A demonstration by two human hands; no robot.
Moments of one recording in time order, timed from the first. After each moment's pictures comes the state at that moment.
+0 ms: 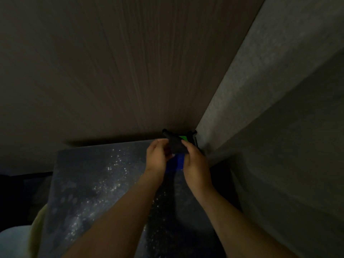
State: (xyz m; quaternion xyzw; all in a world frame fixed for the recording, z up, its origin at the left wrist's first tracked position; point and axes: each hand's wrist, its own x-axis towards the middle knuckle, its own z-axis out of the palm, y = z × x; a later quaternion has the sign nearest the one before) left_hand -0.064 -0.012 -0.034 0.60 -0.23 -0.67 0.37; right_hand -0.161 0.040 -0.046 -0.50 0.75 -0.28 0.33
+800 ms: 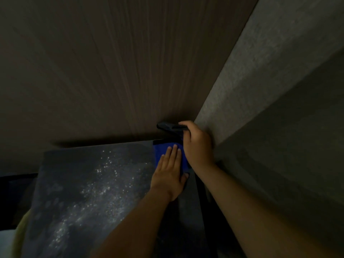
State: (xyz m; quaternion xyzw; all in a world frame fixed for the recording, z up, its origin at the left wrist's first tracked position) left_hand -0.081 0.028 -0.090 0.48 -0.84 -0.24 -0.01; right_hand -0.187 -0.008 -0.021 -0.54 0.73 -0.35 0.21
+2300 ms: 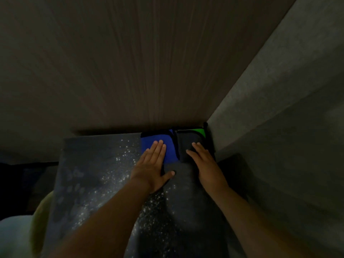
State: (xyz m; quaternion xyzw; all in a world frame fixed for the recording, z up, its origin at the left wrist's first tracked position) left_hand 0.018 0.014 -0.094 0.50 -0.84 -0.21 -0.12; right_hand -0.181 0.060 -0.100 -0.68 0.70 -0.02 0.22
